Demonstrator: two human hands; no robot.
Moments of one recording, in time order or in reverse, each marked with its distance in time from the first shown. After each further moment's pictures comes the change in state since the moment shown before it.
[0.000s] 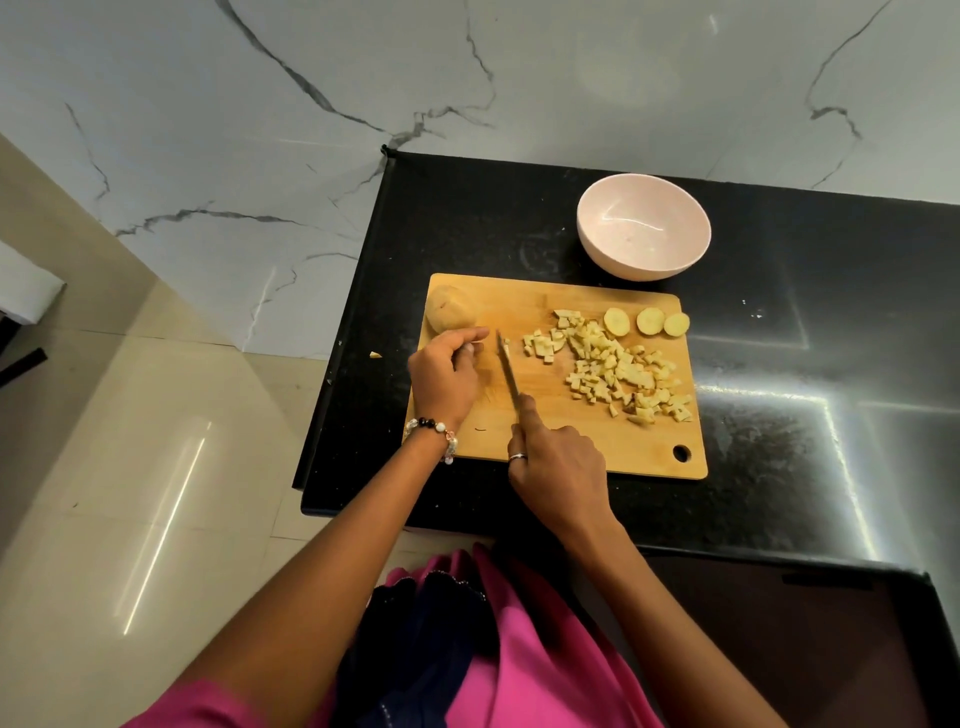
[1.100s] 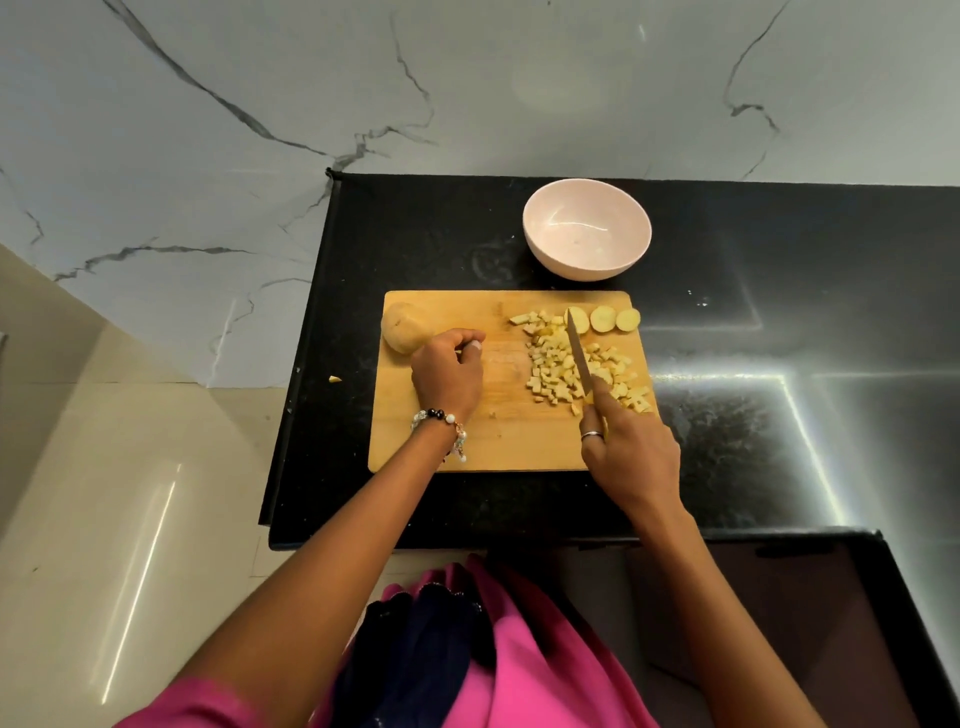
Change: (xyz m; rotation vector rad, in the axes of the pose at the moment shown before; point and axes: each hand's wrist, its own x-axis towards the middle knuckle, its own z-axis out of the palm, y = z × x) left_hand 0.004 0.040 0.032 0.078 -0.085 -0.112; right_hand -0.005 0.082 -0.026 0.095 0.273 0.226
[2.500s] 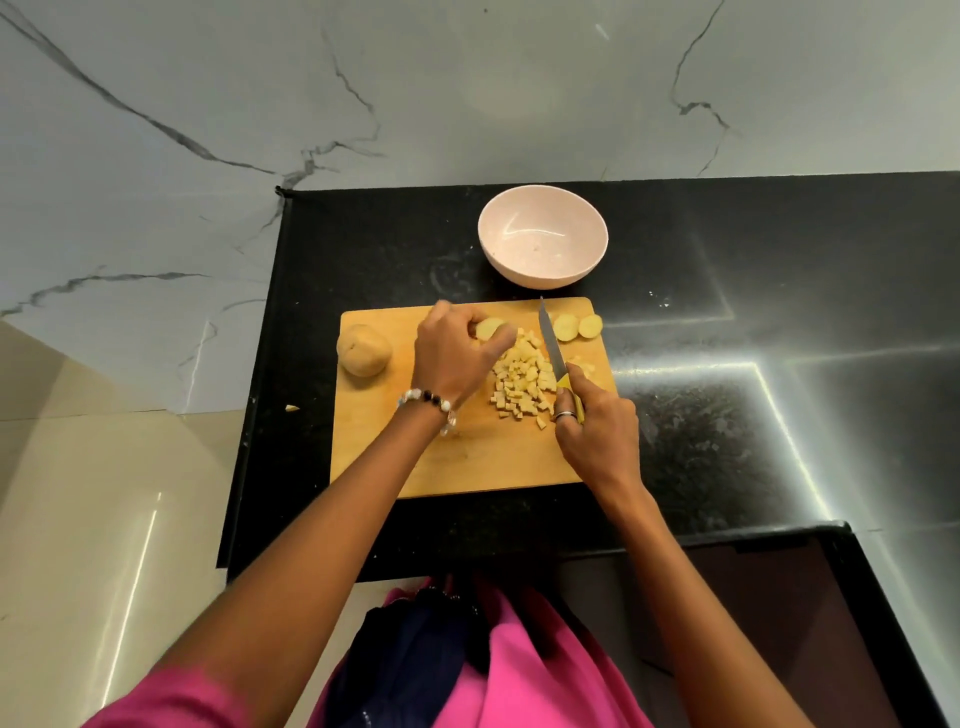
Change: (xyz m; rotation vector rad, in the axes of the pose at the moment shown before) left_hand 0.024 0.038 0.030 0.210 -0.182 0.329; right_hand 0.033 0.014 0.012 0.296 0.189 0.008
